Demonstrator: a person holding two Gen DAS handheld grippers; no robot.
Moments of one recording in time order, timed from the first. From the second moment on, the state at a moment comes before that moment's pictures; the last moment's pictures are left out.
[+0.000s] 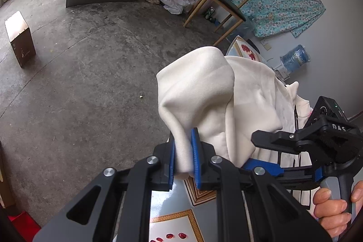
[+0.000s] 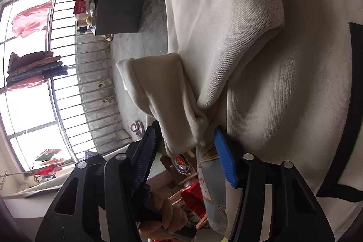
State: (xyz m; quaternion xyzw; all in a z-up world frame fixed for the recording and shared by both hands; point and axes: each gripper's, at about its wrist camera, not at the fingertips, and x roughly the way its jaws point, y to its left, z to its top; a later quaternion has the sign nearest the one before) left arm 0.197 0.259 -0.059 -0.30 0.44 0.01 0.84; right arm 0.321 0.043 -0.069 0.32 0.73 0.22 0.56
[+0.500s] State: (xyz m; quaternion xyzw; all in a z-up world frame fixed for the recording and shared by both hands) left arm 0.193 0.246 -0.023 -0.27 0.42 -0.01 0.87; right arm 0.321 0.042 0.016 0.22 0.62 0.29 0.69
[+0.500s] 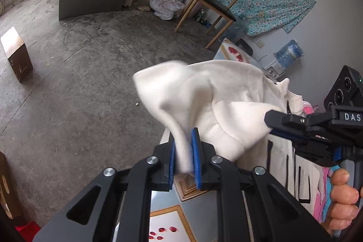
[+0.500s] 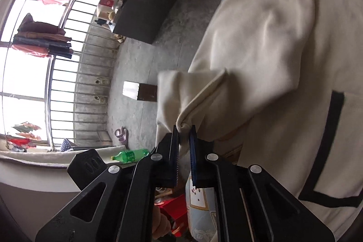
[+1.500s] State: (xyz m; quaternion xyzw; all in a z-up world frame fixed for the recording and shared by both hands) left arm 0.251 0.102 -0.028 -0.05 0.47 -0.02 0.88; right arm 0.288 -0.322 -0.027 0.28 0.55 0.07 0.79
